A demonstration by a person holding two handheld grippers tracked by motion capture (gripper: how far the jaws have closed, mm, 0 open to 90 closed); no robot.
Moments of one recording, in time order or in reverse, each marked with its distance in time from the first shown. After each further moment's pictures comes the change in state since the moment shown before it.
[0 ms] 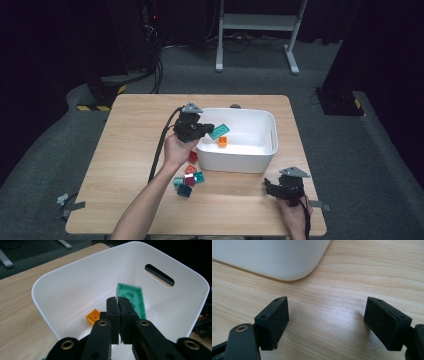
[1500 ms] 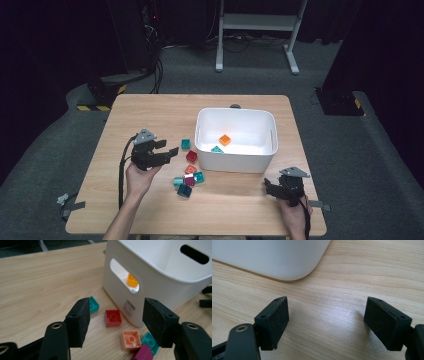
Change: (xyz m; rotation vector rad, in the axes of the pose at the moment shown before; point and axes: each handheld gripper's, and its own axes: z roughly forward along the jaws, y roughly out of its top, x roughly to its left) left arm 0.030 -0.112 -0.082 -0.069 0.182 -0.126; right arm 0.000 0.000 0.000 0.000 0.001 0.000
